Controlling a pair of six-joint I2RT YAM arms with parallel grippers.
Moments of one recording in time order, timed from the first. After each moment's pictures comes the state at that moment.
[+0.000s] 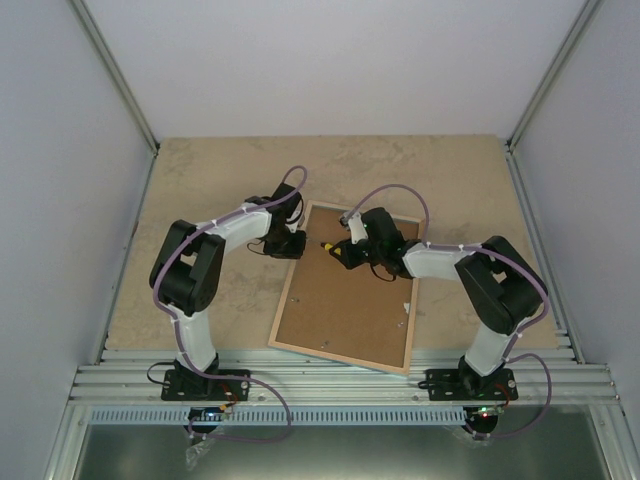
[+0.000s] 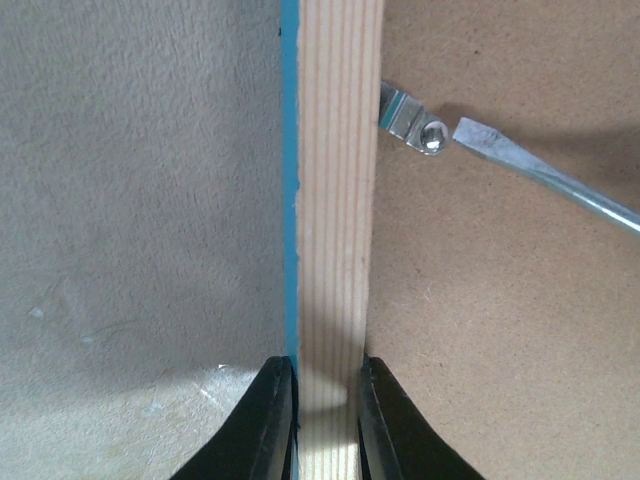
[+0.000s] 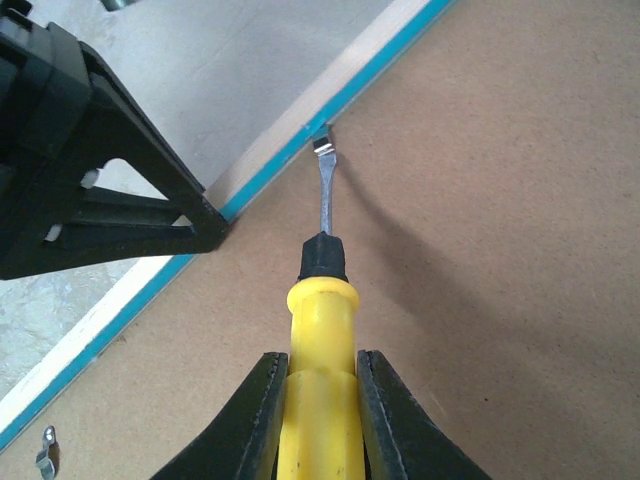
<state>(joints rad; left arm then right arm) -0.46 1.89 1.23 -0.69 0.18 -0.30 0.65 1.76 0.86 0.19 -0.32 0.27</state>
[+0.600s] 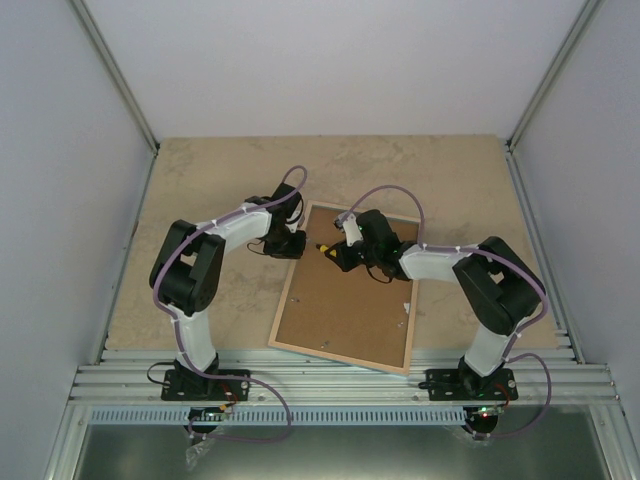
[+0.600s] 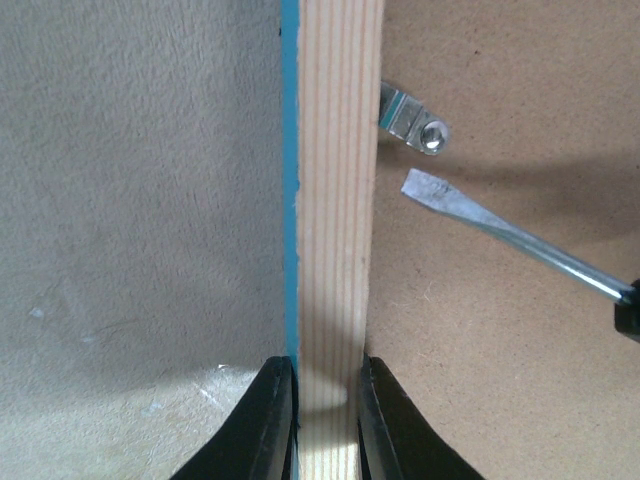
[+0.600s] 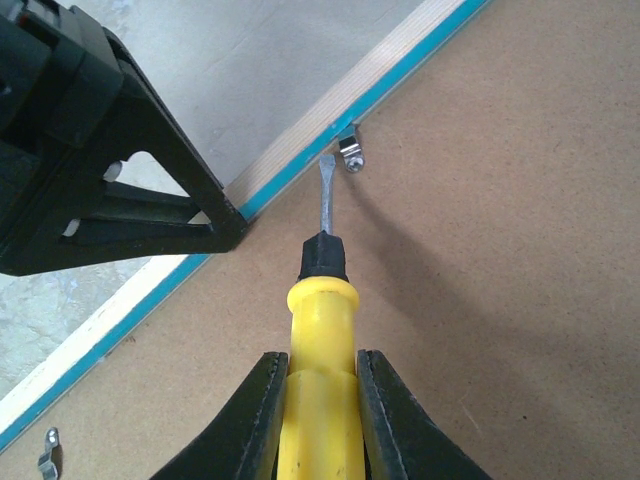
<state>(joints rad) -0.46 1.89 1.23 -0.69 0.18 -0.30 0.68 1.77 0.86 0.20 -0.30 0.25</state>
